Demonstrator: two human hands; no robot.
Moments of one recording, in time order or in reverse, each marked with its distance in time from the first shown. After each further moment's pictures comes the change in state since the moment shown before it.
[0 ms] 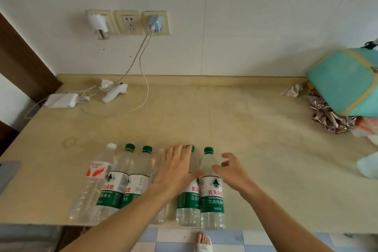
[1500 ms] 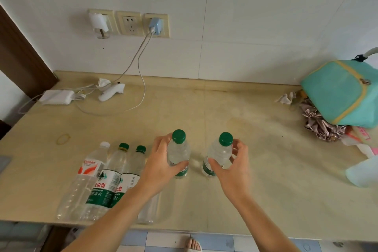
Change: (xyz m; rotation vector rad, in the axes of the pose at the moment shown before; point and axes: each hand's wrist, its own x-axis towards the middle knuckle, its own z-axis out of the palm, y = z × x) left_hand -0.015 -0.010 -0.025 -0.803 0.277 -0.057; right_hand -0.023 0.005 -0.003 0.281 0.392 -0.474
